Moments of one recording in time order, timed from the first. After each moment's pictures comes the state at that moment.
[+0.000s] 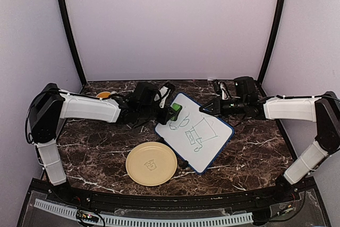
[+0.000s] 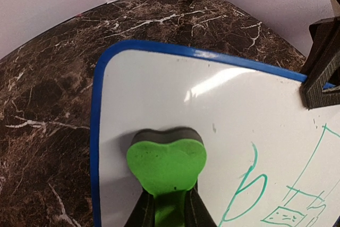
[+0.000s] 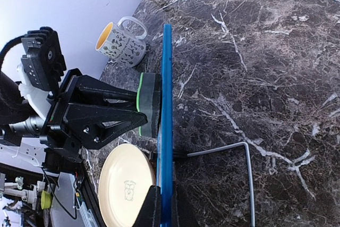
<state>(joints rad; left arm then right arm) -0.83 1.87 1.25 0.06 0.03 -0.15 0.50 1.53 0.88 0.10 -0.62 0.53</state>
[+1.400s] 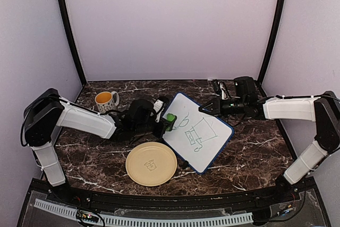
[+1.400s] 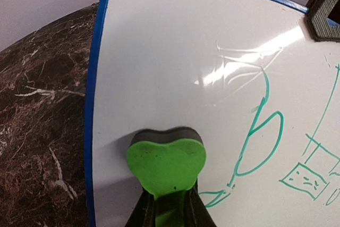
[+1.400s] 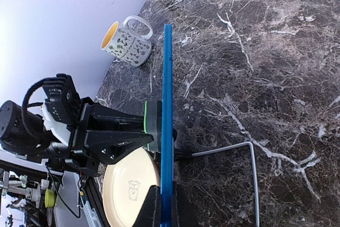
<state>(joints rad) -0.89 1.81 0.99 0.30 -0.09 -0.17 0.50 1.53 0.88 0.12 -0.65 0.54</state>
